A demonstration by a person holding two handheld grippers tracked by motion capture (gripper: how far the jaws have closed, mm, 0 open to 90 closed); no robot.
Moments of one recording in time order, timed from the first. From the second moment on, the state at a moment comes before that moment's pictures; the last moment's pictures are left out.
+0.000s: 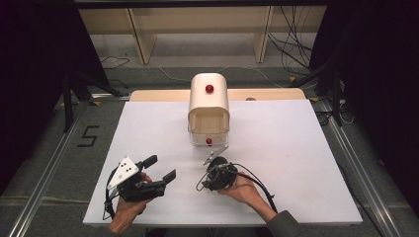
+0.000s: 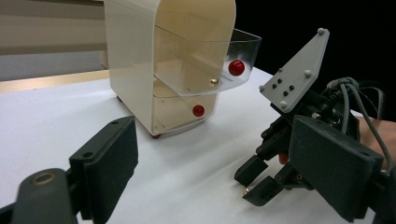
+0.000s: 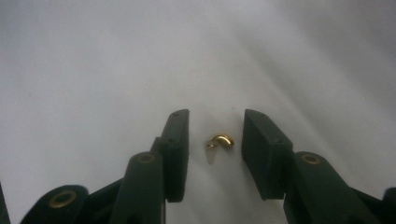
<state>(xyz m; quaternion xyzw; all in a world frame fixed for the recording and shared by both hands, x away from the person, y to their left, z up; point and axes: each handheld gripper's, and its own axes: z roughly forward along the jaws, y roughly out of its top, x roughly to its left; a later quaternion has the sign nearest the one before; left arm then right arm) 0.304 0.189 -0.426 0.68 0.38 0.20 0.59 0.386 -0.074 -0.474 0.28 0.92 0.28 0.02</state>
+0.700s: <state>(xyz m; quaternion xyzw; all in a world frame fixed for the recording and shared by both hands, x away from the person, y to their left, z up) 0.304 0.189 -0.425 0.68 0.38 0.21 0.59 0.382 -0.073 -0.470 0.27 0.92 0.29 0.04</state>
